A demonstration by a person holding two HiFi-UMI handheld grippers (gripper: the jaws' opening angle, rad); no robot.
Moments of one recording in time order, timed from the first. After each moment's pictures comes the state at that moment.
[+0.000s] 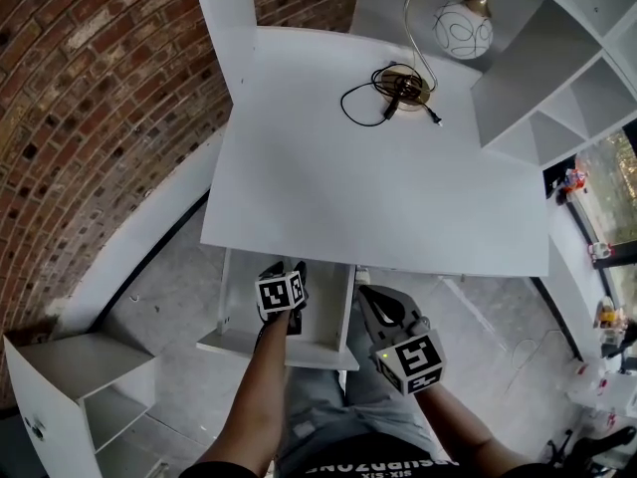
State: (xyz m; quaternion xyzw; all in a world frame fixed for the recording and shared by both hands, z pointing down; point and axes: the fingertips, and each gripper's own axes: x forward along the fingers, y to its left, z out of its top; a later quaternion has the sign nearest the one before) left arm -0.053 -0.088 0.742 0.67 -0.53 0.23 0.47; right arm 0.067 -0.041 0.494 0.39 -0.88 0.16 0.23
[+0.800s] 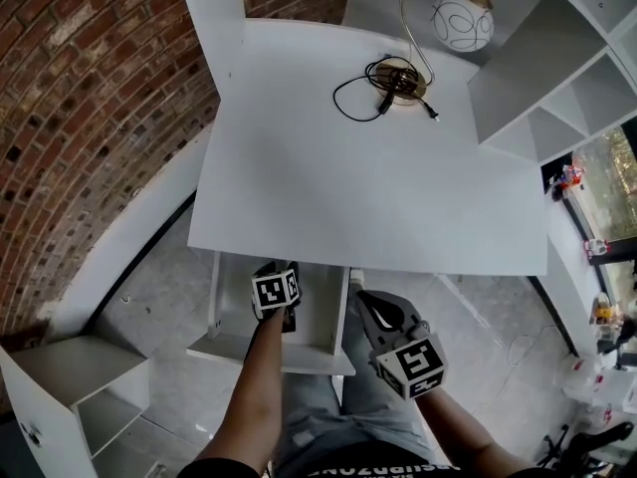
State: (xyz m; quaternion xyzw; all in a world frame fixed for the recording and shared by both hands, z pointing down) left arm -0.052 -0.095 0.788 0.65 -0.54 0.25 0.47; right arm 0.078 -0.041 0.516 0.39 -0.87 0.18 0.24
